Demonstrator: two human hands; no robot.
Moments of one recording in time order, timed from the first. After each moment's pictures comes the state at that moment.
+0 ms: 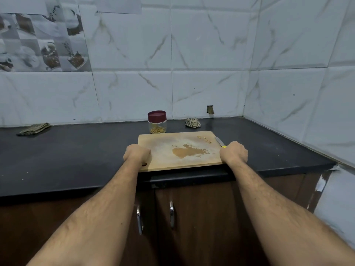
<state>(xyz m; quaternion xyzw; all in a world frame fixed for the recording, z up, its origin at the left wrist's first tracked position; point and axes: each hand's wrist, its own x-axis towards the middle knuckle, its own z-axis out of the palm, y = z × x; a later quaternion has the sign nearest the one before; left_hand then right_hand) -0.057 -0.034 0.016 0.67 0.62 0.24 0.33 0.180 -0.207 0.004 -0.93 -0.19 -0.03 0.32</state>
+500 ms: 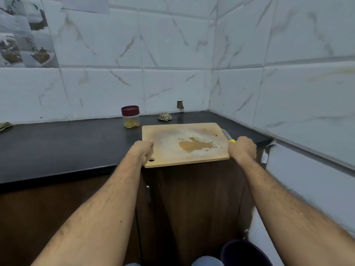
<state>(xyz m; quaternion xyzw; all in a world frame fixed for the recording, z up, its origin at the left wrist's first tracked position) -0.033 -0.153 0.013 0.63 0.44 0.27 0.58 0.180 -0.366 -0.003 -0.93 -0.12 -0.13 0.32</state>
